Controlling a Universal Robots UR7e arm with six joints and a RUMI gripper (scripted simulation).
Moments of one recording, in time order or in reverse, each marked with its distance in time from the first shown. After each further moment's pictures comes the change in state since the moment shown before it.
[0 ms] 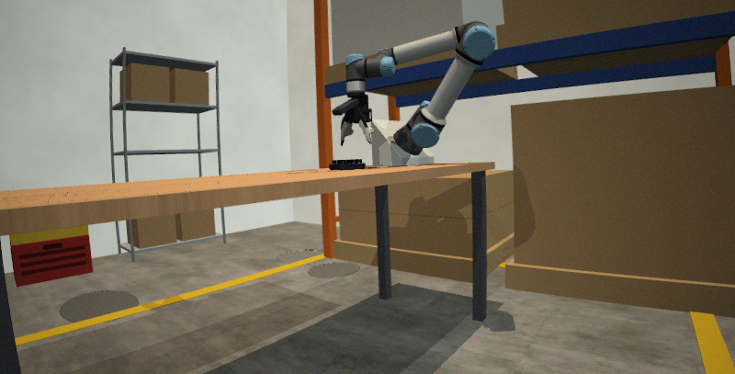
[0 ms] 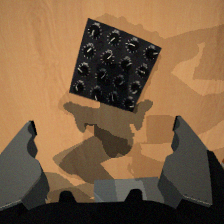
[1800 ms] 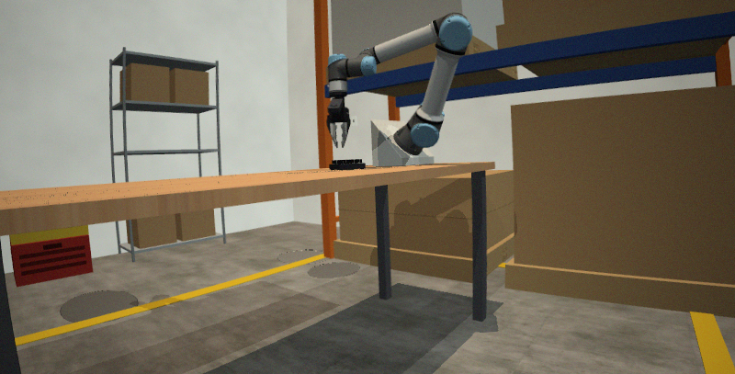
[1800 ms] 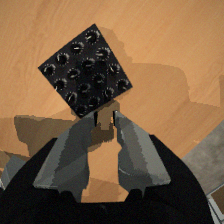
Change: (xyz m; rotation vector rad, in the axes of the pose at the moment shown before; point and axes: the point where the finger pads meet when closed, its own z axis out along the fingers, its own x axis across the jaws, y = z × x) arm 0.053 -0.034 -0.008 0.000 -0.006 -0.668
